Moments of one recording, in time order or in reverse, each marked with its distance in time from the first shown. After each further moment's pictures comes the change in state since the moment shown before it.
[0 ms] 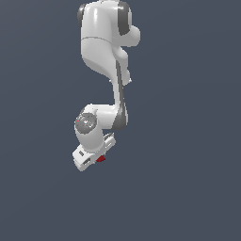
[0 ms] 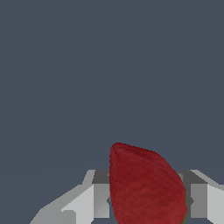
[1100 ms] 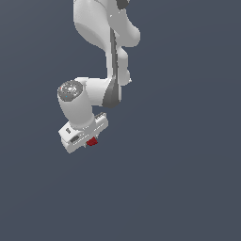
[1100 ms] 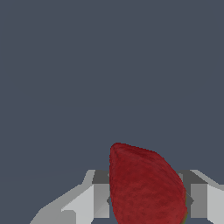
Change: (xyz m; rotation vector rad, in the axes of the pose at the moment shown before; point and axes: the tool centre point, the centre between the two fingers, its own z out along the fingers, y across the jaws) arm -0.052 -0.008 -0.090 0.001 -0.001 0.000
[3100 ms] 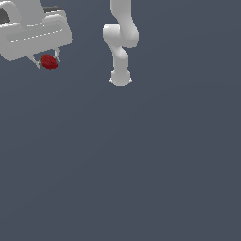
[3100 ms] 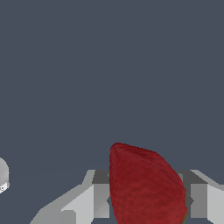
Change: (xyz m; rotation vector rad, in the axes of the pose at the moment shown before) arm -0.164 -0.015 -0.297 -0.001 0.002 0.001
